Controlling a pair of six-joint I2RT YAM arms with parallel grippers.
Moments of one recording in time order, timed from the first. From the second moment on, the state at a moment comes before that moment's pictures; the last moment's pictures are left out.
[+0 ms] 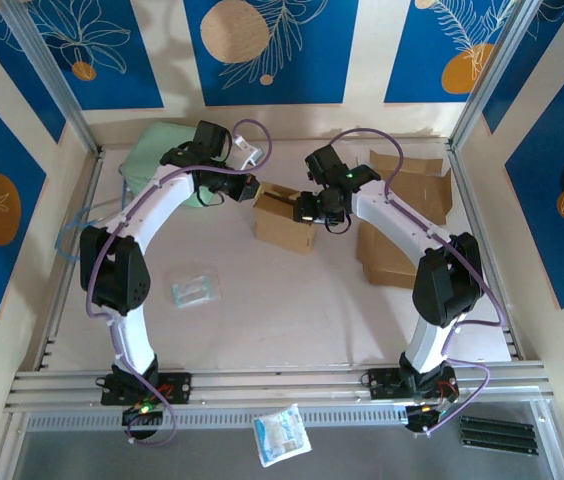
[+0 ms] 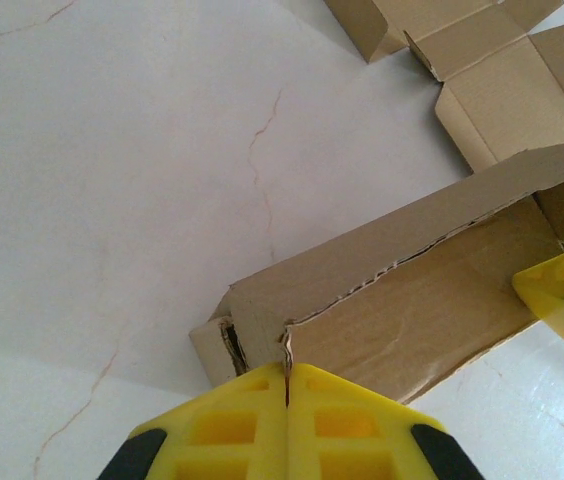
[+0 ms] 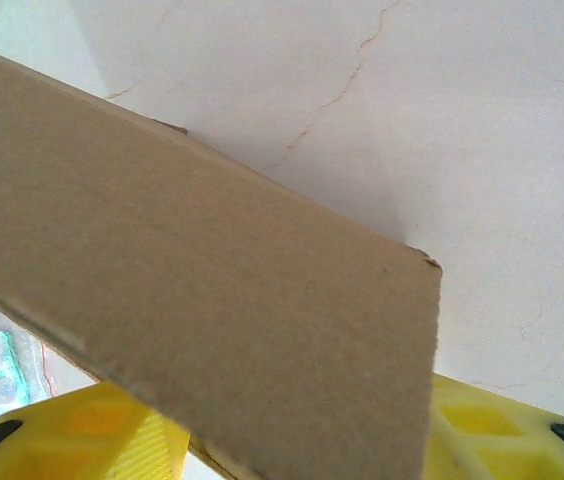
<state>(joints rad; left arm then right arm) -0.39 1.89 1.74 -0.78 0.49 0.15 0.52 1.76 1.55 -0.90 -0.08 0.52</state>
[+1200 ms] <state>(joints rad) -0.39 1.80 1.60 -0.69 0.51 0.08 0.53 1.77 1.56 -0.91 -0.07 0.51</state>
